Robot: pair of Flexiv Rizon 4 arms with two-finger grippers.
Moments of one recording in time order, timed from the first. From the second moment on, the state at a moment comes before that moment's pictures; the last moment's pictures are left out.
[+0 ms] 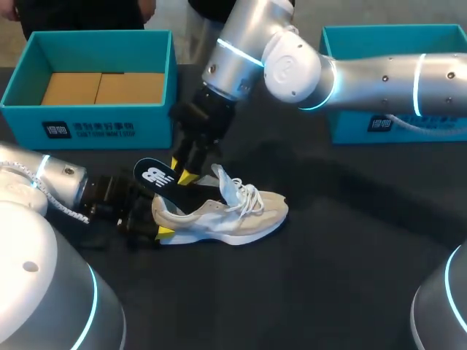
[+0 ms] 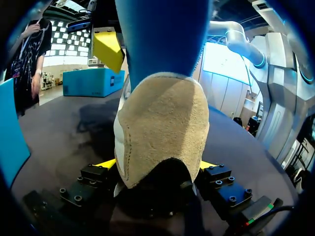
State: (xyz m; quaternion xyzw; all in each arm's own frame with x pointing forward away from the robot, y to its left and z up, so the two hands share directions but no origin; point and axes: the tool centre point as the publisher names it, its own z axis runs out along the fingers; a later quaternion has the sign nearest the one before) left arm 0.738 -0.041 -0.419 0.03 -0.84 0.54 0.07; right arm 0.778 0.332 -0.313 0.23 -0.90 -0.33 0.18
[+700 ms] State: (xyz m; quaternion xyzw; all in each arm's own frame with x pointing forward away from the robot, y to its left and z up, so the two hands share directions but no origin) left arm 0.738 -0.041 -0.419 0.03 -0.84 0.54 0.07; right arm 0.782 0.313 -0.317 0.14 -0.89 -0.33 0.29
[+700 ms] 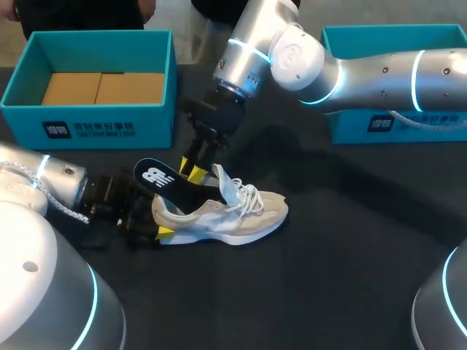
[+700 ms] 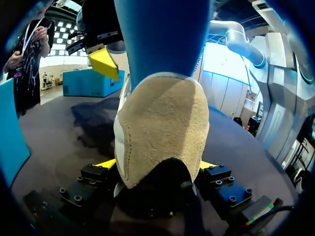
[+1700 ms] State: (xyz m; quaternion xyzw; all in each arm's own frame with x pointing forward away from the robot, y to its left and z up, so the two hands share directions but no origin) left arm 0.738 -0.041 -0.419 0.03 -0.84 0.54 0.07; right arm 0.765 0.330 -0.327 0.07 -0.88 -0.34 0.31
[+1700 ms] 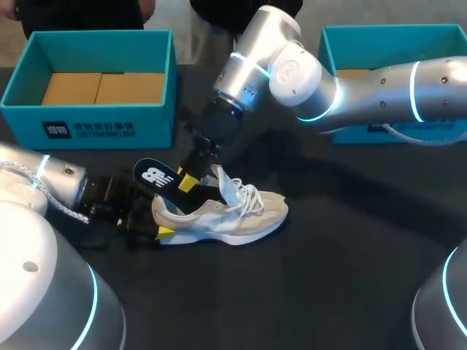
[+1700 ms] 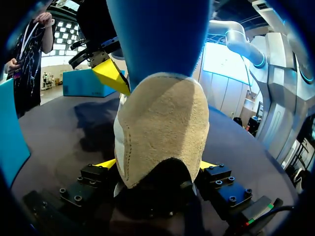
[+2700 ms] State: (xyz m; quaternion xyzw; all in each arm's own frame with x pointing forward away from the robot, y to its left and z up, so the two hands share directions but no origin) left arm 0.738 -0.041 -0.419 0.03 -0.84 0.54 0.07; right arm 0.782 0.338 -0.306 0.06 -0.88 -0.34 0.32
